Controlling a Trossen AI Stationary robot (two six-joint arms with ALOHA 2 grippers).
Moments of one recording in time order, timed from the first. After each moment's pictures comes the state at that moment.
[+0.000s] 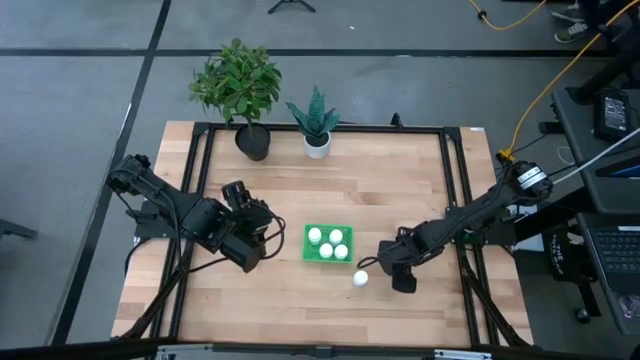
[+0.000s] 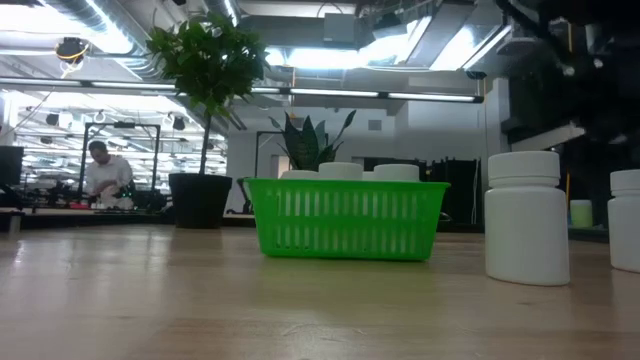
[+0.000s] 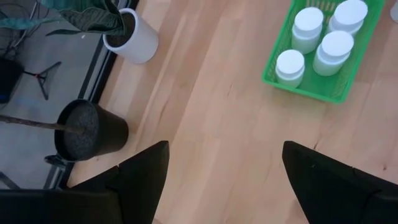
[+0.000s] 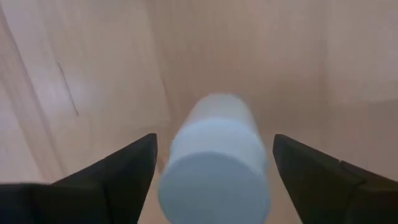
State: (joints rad) left arm -0.52 1.53 1.64 -1.54 -0.64 -0.80; right arm 0.48 1.54 0.83 -0.68 -0.08 0.68
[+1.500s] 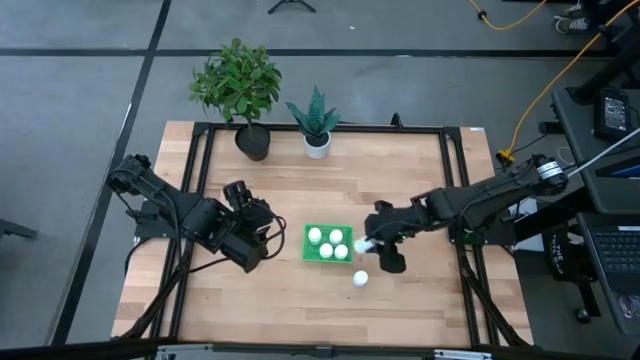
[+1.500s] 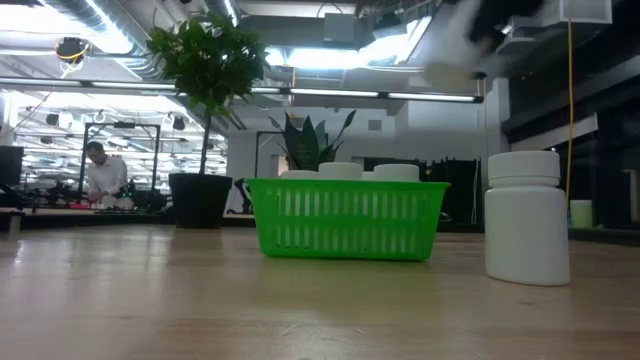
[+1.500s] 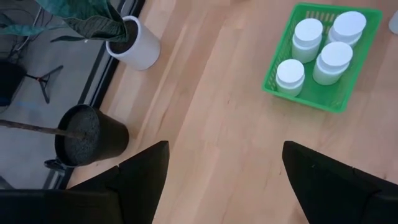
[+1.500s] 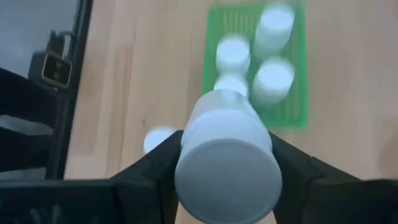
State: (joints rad) left arm -0.51 1.53 1.64 -1.52 -0.66 -0.80; right arm 0.30 1.38 1.11 -0.66 0.01 0.31
